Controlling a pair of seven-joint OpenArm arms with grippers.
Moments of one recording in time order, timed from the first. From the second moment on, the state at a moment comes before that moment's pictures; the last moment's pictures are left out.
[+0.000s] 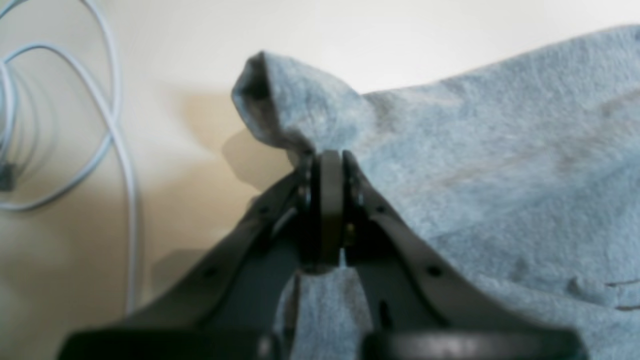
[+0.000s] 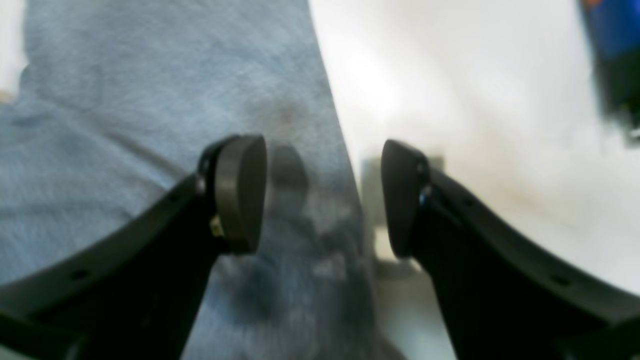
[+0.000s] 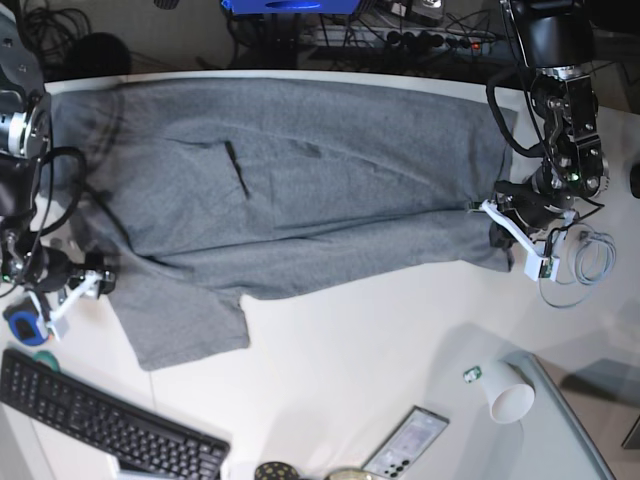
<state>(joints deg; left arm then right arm) 3.5 -15.6 -17.5 79.7 -14.6 -23.9 38.5 29.7 19.7 12.7 25.4 9.6 31.3 -31.8</state>
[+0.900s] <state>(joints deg) 3.4 -16.3 -17.4 79.7 -14.7 -23.9 38.5 29.7 18.6 12.8 20.8 9.5 31.3 -23.8</state>
